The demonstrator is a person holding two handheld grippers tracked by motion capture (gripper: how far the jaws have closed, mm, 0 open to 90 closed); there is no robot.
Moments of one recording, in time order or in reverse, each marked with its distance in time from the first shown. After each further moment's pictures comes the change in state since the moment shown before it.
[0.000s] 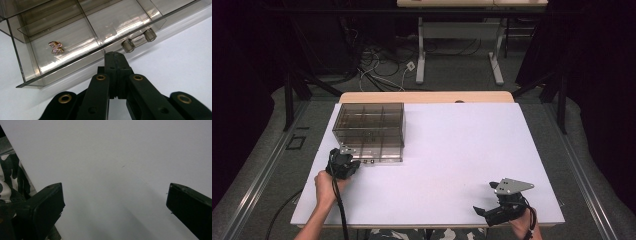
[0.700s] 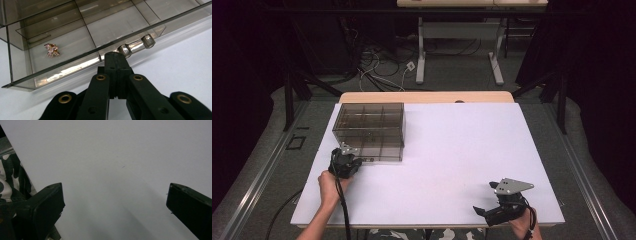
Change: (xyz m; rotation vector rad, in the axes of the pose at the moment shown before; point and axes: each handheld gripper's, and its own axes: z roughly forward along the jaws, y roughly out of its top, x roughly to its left) left arm -0.002 0.001 0.007 -0.056 0.008 -0.012; right arm 0.000 0.001 0.000 0.004 0.000 -0.010
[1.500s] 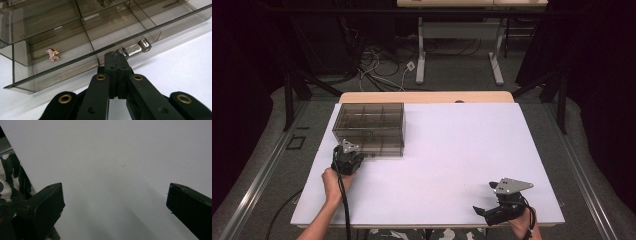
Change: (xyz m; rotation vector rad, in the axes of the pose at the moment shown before) left arm 0.000 0.006 0.009 -0.080 0.035 -0.007; right arm -0.001 -0.001 0.003 -0.011 -0.003 0.005
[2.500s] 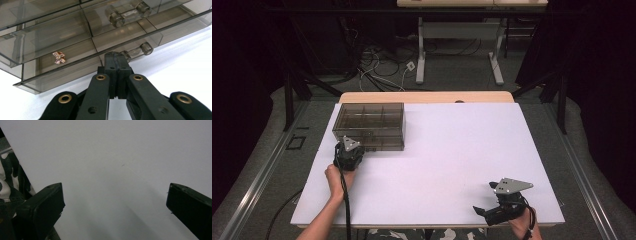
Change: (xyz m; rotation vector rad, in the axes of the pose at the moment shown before) left arm 0.003 0.005 0.013 -0.075 0.056 -0.006; right arm 0.000 -0.001 0.000 0.013 0.001 0.003
